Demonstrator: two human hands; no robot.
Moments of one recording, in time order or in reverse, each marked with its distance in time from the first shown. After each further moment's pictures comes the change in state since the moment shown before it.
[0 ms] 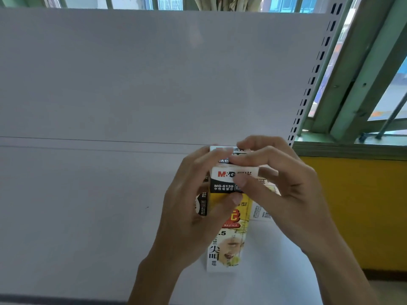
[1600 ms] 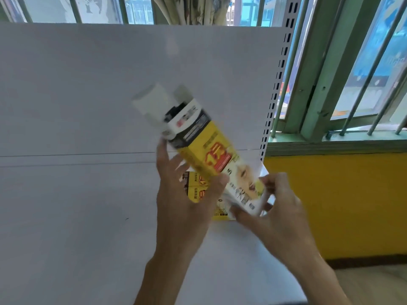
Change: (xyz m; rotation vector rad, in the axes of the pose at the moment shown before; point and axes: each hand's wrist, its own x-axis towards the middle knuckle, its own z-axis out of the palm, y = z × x) left_hand 0.008 0.003 0.032 -0.013 0.204 -0.356; right_hand -0.044 0.020 -0.018 -0.378 0.248 0.493
